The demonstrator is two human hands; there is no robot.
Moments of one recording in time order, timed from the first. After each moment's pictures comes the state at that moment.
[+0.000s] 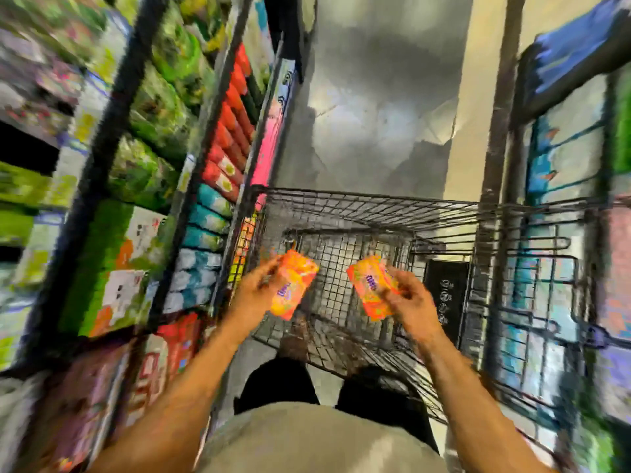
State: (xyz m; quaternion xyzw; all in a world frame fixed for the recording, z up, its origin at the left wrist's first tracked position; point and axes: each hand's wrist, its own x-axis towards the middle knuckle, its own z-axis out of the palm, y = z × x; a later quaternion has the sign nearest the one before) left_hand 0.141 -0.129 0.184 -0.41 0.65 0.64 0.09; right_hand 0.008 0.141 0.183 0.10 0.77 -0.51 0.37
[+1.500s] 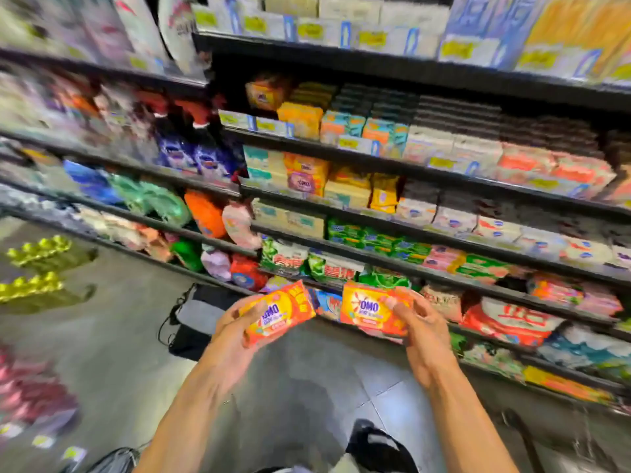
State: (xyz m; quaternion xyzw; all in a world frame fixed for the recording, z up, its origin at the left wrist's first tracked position) left_hand 1.034 0.432 0.367 -0.53 0.03 0.48 -0.70; right_hand 0.797 0.247 0.370 -0.41 0.46 -0.33 0.71
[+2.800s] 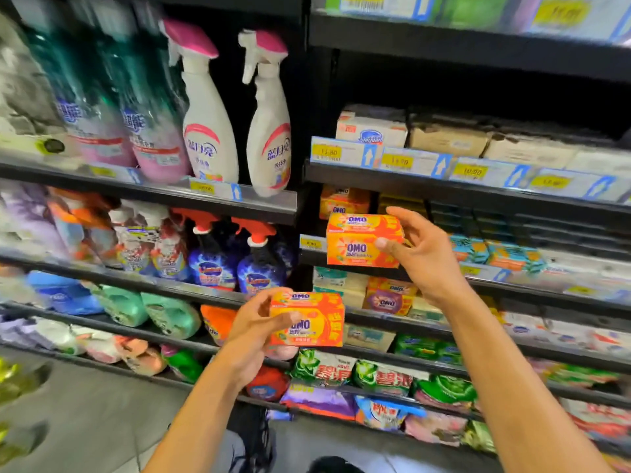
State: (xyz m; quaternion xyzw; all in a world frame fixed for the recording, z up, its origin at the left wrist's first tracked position) left_hand 1.412 0.299 0.429 -0.51 0.23 0.51 -0.65; right_hand 1.201 0.112 0.525 -0.71 0.37 -0.36 0.48
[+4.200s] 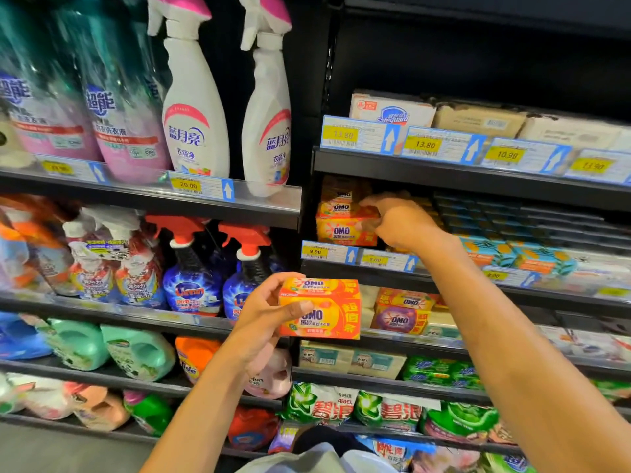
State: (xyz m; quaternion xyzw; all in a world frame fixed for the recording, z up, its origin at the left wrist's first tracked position) left_hand 1.452 0.239 0.396 -0.44 0.35 0.52 -0.65; right_hand 1.290 0.025 0.515 -0.88 0.45 -0.10 0.07
